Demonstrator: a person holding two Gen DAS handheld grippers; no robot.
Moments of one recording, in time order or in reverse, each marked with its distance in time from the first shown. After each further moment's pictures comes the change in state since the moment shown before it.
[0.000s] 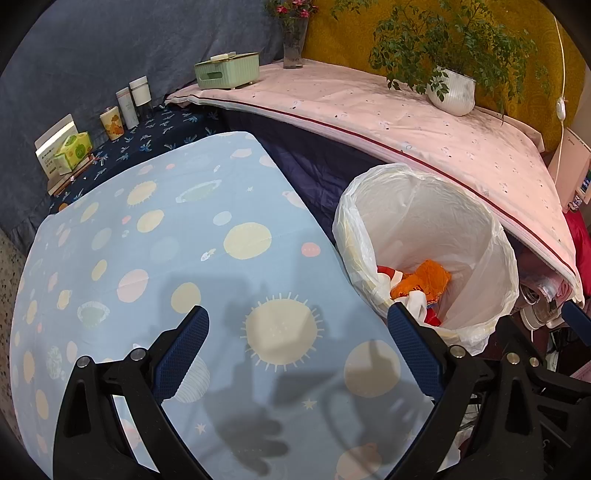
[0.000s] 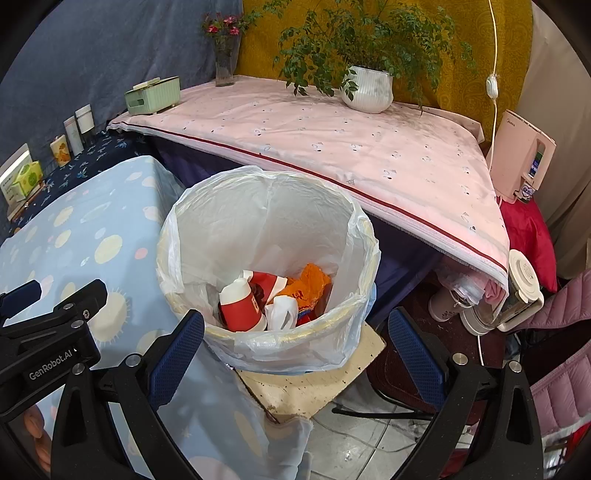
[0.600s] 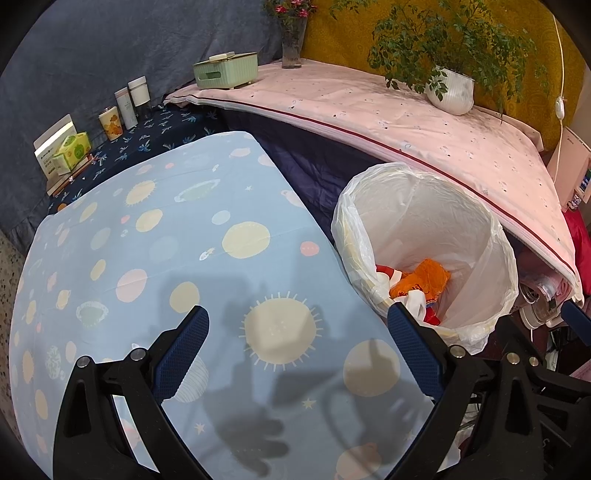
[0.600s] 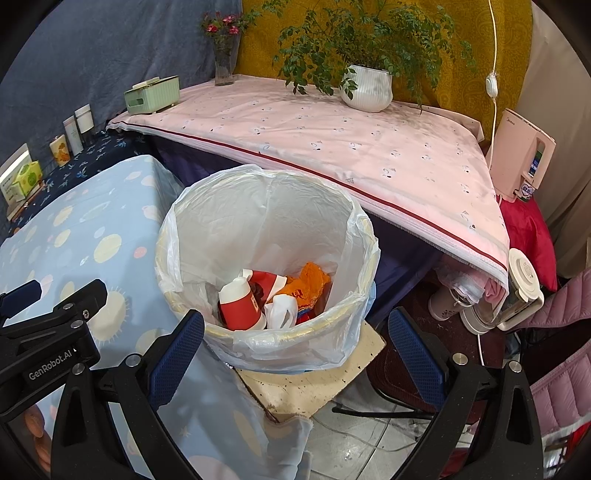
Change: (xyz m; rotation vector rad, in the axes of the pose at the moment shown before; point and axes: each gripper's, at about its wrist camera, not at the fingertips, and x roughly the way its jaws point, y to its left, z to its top) left arm 0.000 -0.001 0.000 0.000 -0.001 -0.002; right arm 0.000 0.000 0.000 0.000 0.000 0.000
